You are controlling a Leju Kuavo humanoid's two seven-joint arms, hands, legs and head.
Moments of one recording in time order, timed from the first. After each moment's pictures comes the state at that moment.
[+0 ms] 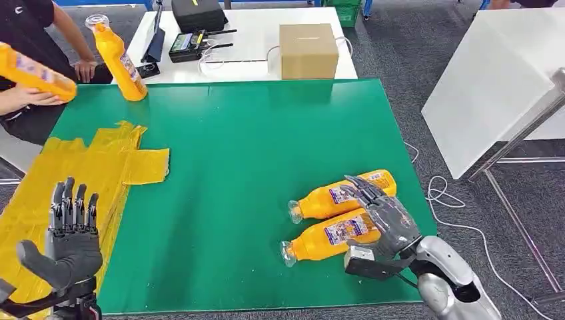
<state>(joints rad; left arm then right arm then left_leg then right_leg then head) 0.19 -0.15 0.25 -1.77 0.25 -0.33 -0.45 -0.09 -0.38 0.40 -1.61 0.73 0.05 -0.19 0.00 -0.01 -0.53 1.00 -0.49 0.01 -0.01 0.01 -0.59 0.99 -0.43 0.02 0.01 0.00</state>
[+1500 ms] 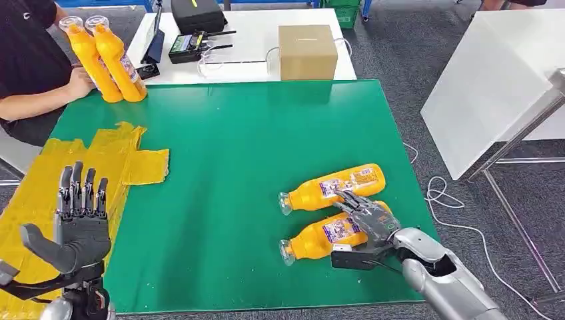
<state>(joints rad) 0.11 -0.14 0.20 -1.74 0.32 -0.35 -0.42 -0.33 -0.39 0.70 -1.20 0.79 0.14 -0.09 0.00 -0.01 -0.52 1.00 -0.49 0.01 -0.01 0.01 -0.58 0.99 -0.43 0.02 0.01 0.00</state>
